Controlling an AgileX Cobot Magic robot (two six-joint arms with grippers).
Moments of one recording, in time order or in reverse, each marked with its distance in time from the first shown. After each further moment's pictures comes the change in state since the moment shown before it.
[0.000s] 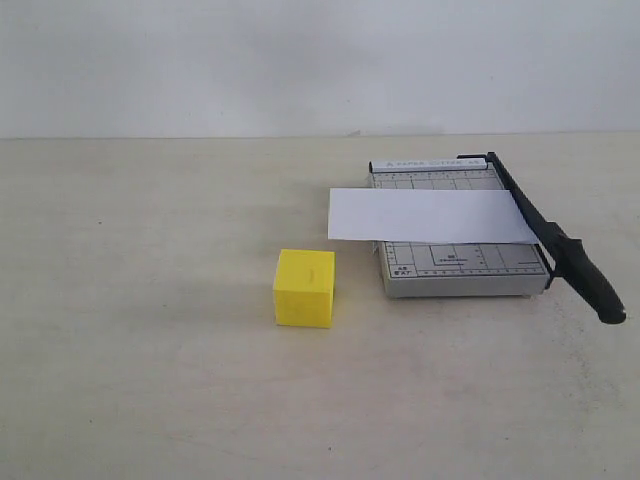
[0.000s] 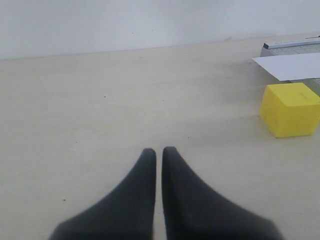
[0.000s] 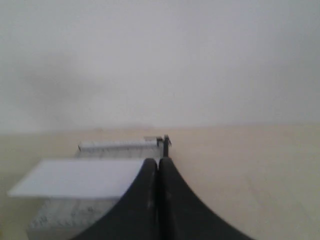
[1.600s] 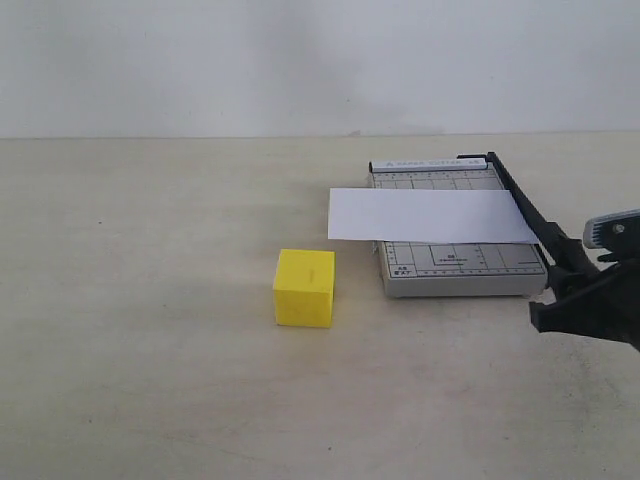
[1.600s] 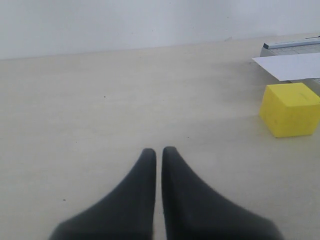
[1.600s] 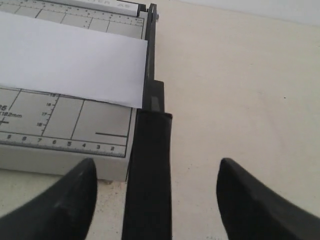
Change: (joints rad) left arm 0.000 0.000 0.000 0.000 0.000 0.000; right arm 0.000 1.040 -0.253 -0.007 -0.377 -0.093
